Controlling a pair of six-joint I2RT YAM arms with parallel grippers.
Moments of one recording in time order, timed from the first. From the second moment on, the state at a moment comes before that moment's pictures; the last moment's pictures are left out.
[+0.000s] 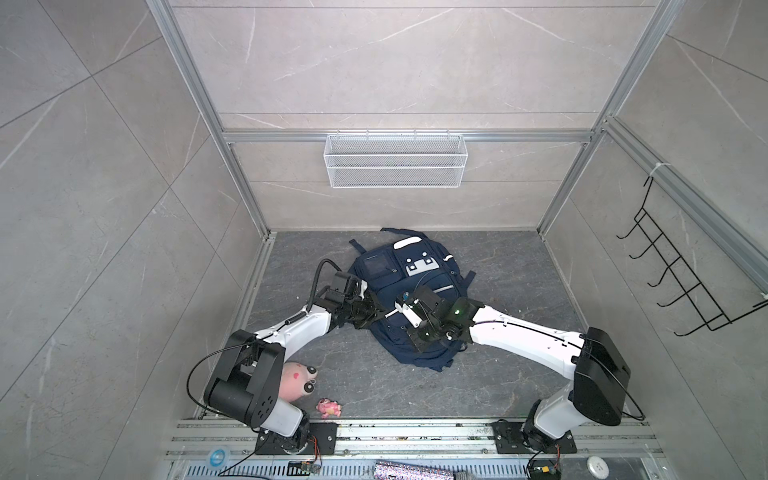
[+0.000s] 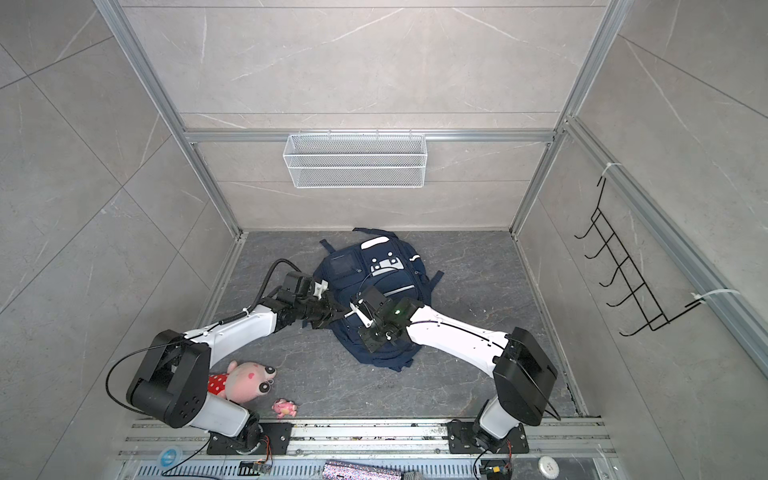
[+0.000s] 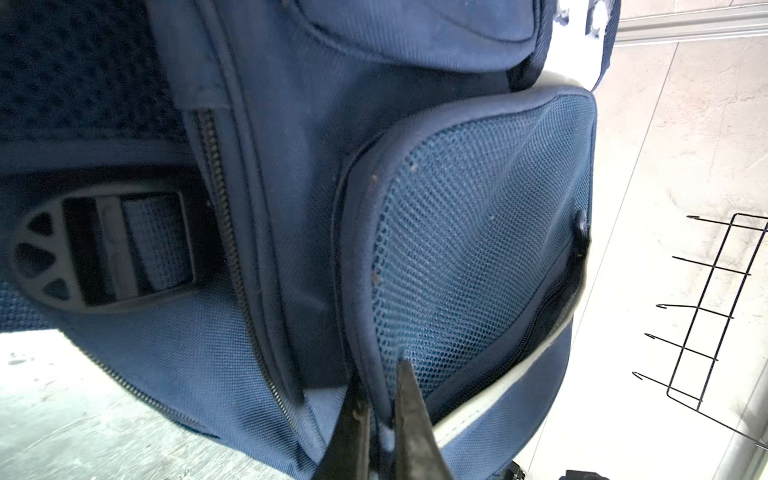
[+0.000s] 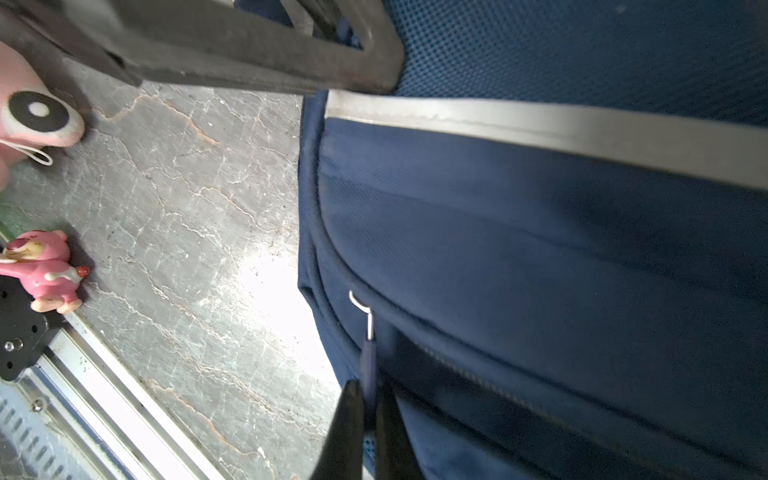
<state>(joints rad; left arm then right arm) -0.42 1.51 0.85 -0.18 0.58 -0.95 0.91 1.58 1.20 -0.70 -0.02 0.22</state>
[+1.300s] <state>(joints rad) -0.19 1.76 1.20 -0.45 0.64 -0.62 0.66 1.41 1.05 -0.62 -0.11 0.21</state>
